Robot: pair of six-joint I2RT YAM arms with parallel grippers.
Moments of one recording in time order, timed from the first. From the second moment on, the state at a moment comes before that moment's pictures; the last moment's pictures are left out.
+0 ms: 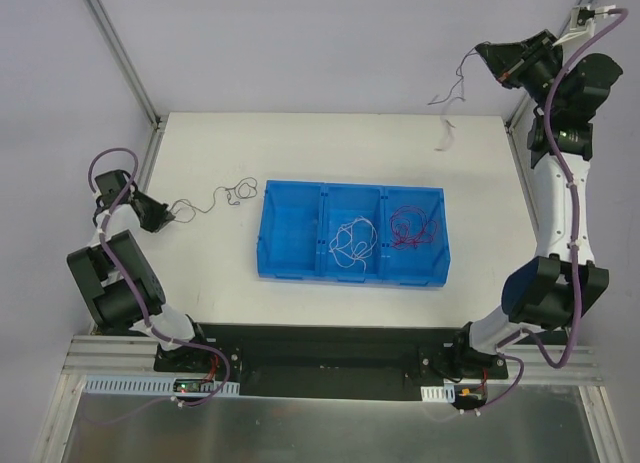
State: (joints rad) left arm 0.50 1.53 0.92 -0.33 0.27 -0.65; right arm -0.17 1.56 1.70 0.14 -0.72 0.78
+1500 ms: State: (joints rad) left arm 0.51 1.59 0.87 0.00 0.83 -0.80; right arm 0.50 1.48 1.77 -0.06 -0.71 0.54
